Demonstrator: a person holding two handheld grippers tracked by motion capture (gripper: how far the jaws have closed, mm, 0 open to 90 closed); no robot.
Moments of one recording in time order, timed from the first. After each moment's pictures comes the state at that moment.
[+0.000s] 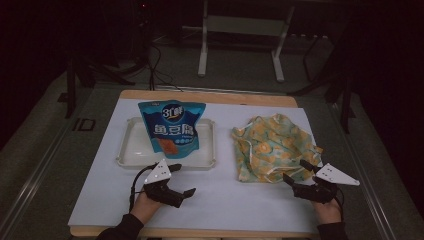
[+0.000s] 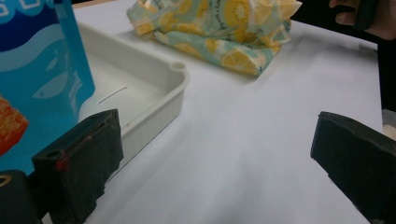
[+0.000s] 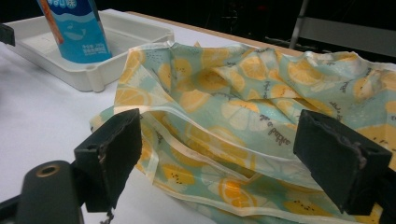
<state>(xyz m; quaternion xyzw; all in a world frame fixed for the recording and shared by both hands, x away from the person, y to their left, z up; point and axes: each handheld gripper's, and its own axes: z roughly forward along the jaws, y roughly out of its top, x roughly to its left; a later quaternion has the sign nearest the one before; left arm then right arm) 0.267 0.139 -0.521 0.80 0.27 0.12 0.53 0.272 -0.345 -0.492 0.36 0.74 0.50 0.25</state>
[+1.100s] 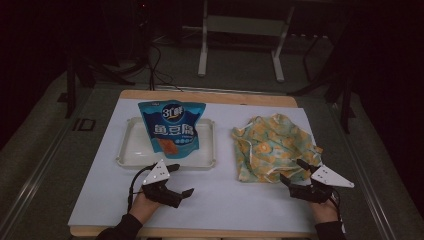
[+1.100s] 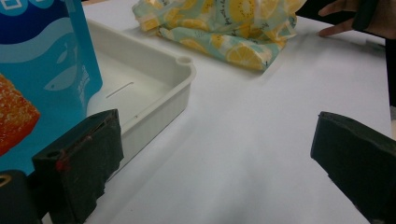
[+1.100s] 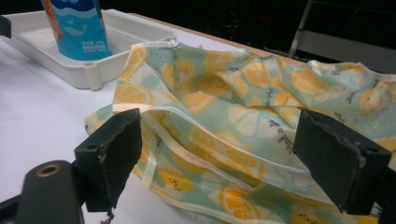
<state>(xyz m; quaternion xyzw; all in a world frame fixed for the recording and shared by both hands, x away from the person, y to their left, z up) 0.266 0.142 -0.523 0.80 0.27 0.12 0.53 0.274 -0.339 -0.501 0.34 0.75 0.51 0.27</state>
